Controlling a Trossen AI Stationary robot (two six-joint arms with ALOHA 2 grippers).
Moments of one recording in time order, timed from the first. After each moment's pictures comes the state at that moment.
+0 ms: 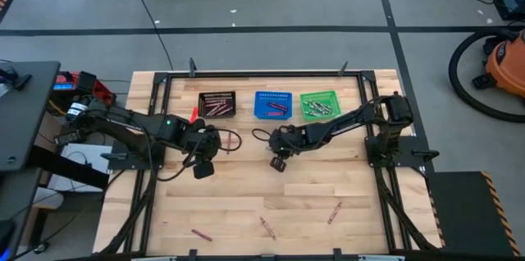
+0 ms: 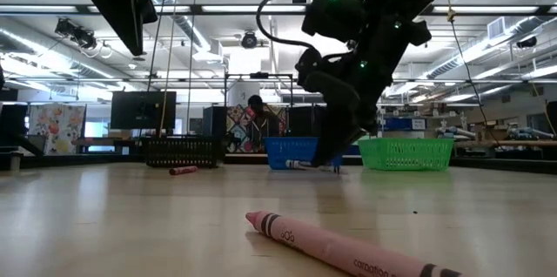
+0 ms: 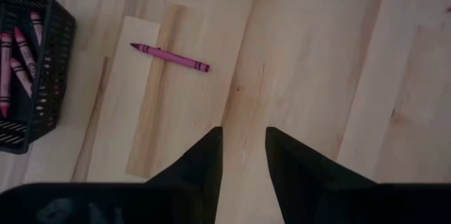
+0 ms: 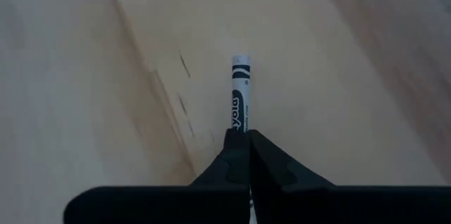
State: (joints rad) left arm -0.23 1.28 1.10 -1.06 -0.17 -0.46; right arm 0.05 1.84 1.02 -0.22 0.16 0.50
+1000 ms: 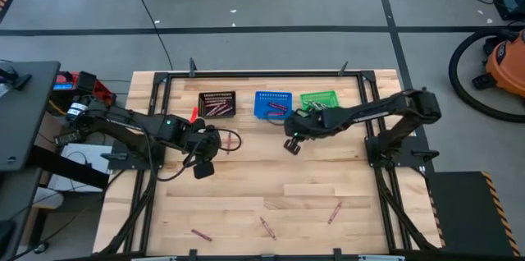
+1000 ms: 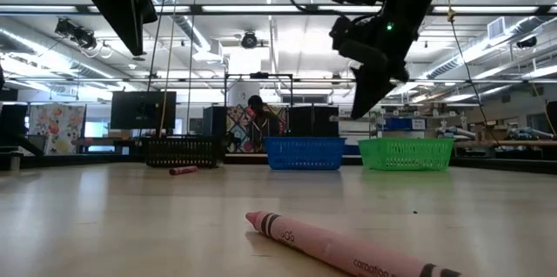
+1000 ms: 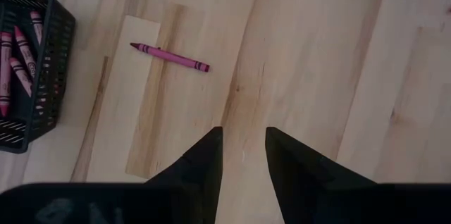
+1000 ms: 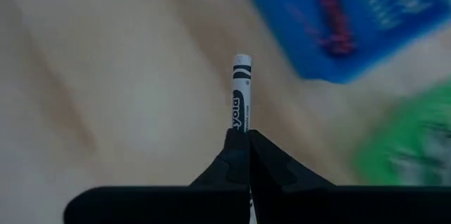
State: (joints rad) left arm -0.23 1.28 1.10 -1.06 -0.17 -0.46; right arm -0.01 1.58 1.03 -0.58 0.34 0.50
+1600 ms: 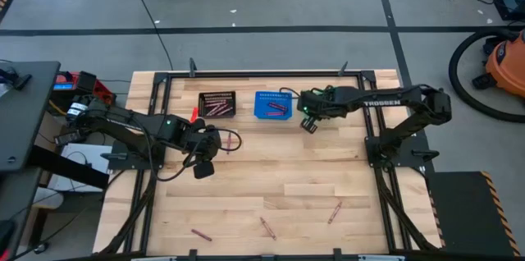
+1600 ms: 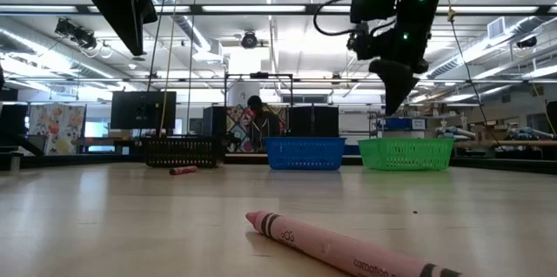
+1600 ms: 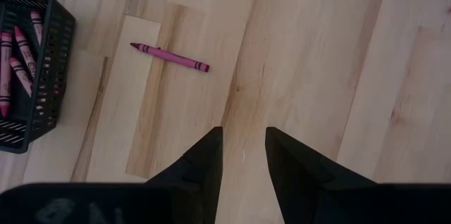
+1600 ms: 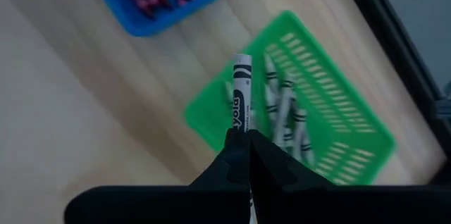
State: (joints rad) left arm -0.23 1.28 1.10 -1.06 -0.17 -0.46; right arm -0.24 1.45 1.03 -0.86 0.40 0.34
